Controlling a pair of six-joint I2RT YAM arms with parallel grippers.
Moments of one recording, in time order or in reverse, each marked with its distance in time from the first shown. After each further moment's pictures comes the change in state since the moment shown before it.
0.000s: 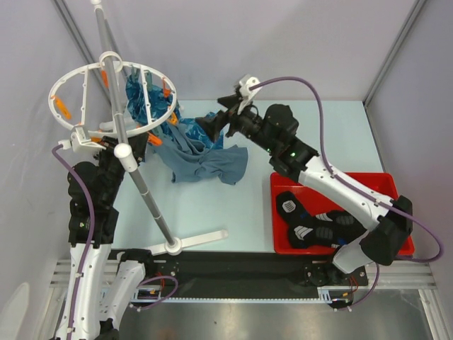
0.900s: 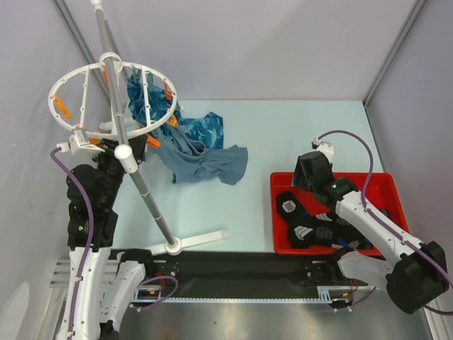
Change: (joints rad) left arm -0.001 -0.023 0.000 -0.030 -0.016 0.007; right arm -0.361 -0.414 -0.647 -0.741 0.536 0.462
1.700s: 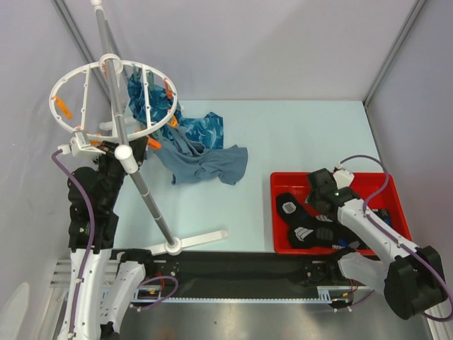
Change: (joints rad) left arm 0.000 -0.018 -0.025 0.007 0.003 0.000; right arm -0.079 -0.027 -0.180 -0.180 0.067 0.291
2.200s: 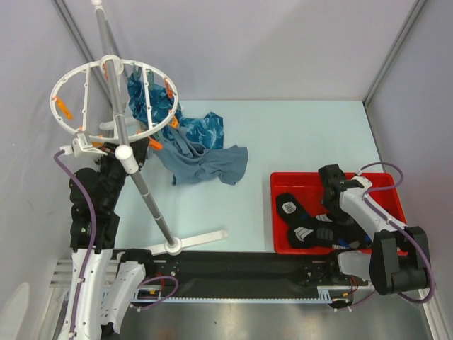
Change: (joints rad) left arm 0.000 -0.007 -0.024 0.021 0.014 0.000; right arm -0.248 0.148 0.026 -0.113 0.108 0.141
